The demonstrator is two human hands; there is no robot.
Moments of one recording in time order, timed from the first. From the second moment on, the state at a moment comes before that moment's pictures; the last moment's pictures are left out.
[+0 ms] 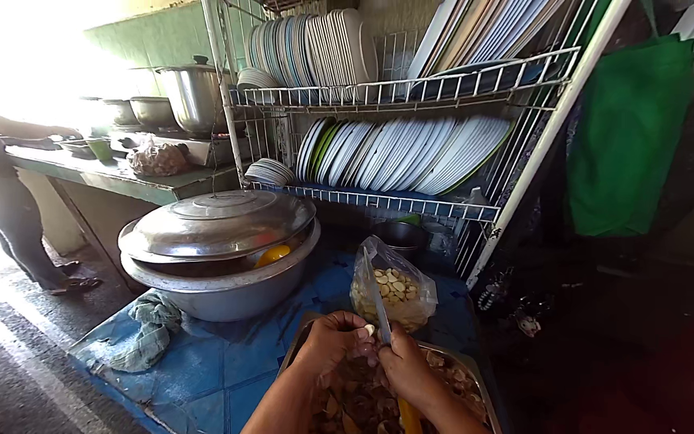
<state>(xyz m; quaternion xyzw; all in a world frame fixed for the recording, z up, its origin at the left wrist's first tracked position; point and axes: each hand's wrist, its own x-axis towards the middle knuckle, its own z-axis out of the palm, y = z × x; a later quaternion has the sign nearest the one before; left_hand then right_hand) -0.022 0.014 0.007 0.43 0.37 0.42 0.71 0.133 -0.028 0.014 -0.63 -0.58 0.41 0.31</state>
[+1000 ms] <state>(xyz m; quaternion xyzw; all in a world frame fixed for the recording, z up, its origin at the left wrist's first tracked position) -0.007 0.042 0.039 0.80 0.53 0.02 0.29 0.151 -0.026 0.009 -0.57 -0.49 0.44 0.49</state>
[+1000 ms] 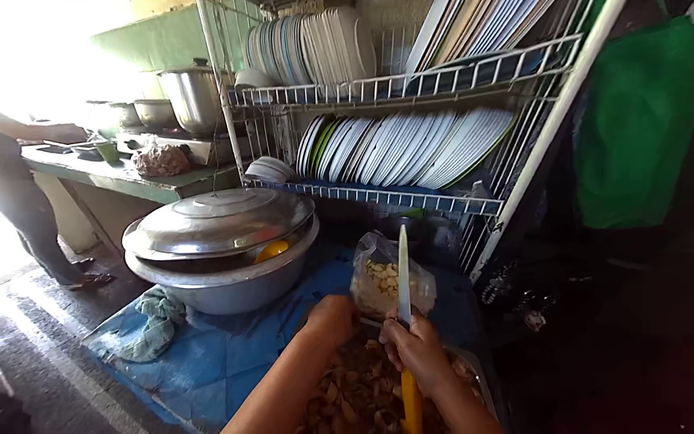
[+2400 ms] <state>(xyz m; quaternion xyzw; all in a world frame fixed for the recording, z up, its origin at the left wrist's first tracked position) -0.038 0.030 0.012 0.48 0.41 0.32 0.70 0.141 -0.023 0.006 -0.63 -0.55 0.43 0.35</state>
